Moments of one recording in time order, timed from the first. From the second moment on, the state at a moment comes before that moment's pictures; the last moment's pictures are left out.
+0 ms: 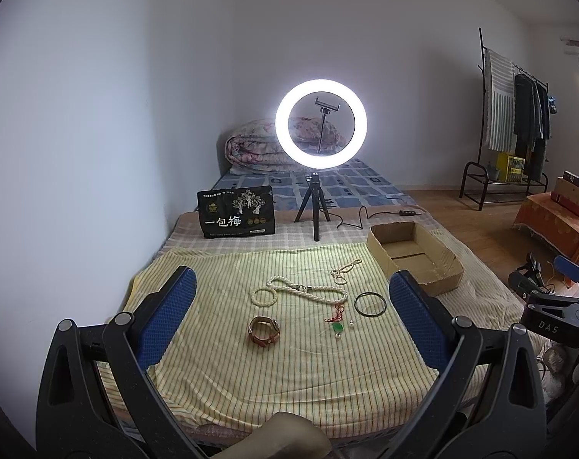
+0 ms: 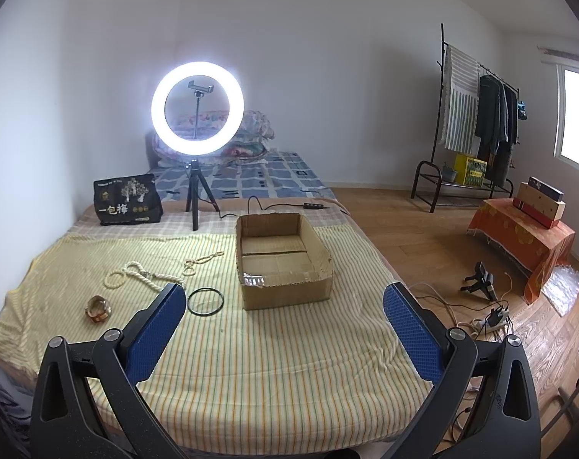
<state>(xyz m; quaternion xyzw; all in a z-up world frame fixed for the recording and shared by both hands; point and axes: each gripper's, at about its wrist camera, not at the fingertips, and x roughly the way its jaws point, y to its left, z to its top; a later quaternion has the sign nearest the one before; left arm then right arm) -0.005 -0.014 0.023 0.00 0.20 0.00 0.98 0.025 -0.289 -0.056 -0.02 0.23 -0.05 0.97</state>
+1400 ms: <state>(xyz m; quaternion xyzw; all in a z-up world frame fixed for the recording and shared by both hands) 0.015 -0.014 0.009 0.00 0.21 -0.01 0.98 0.033 -0.289 -0.060 -0.01 0.24 -0.05 0.97</state>
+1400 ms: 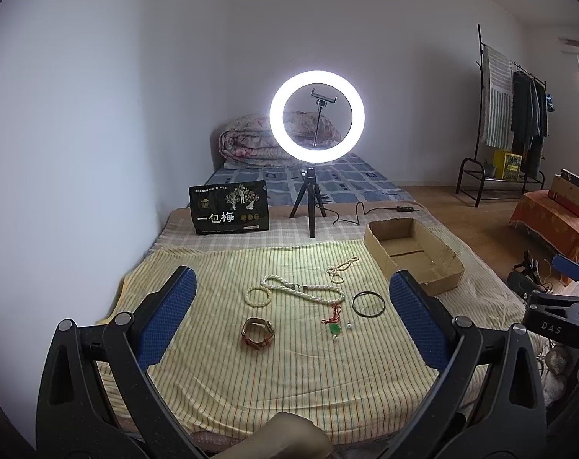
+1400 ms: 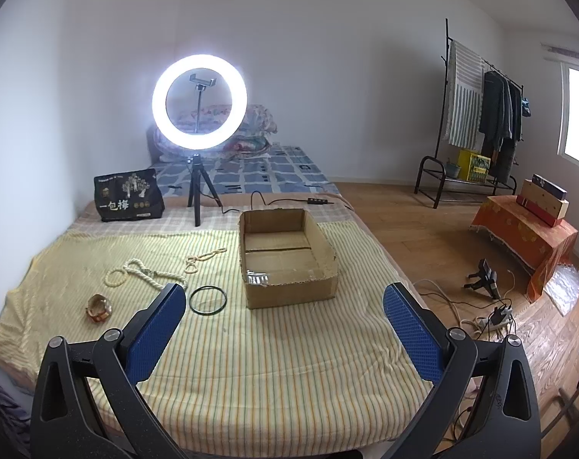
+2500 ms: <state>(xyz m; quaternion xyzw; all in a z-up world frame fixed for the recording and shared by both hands) 0.152 0.037 -0.029 0.02 0.31 -0.02 0.95 0.138 -0.242 -0.104 -0.07 0.31 0.08 0.94</state>
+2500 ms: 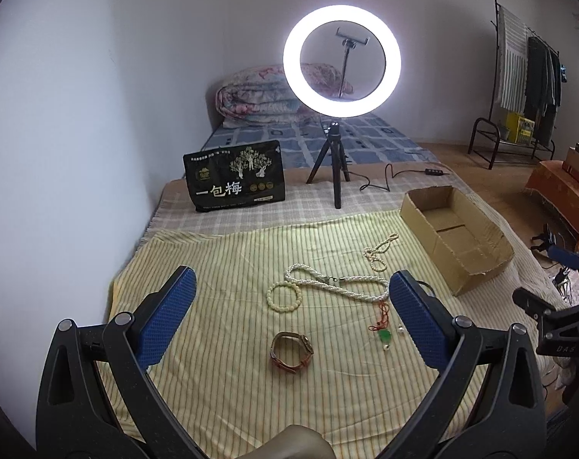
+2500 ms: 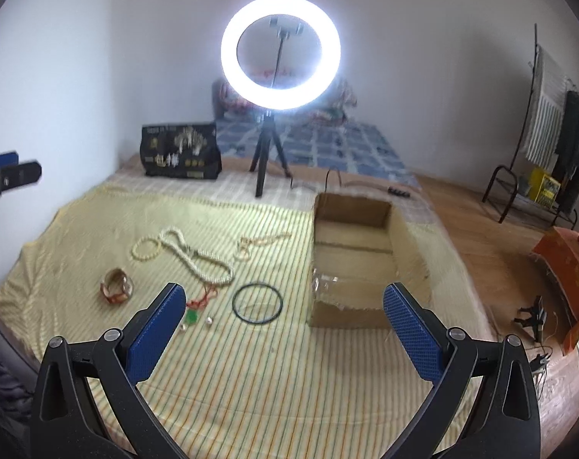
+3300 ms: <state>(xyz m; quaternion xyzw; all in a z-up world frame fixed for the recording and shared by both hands) 0.233 0.094 -0.180 -0.11 0.55 -0.04 0.82 0.211 -0.187 -0.223 -0.08 0.50 0.22 0.83</state>
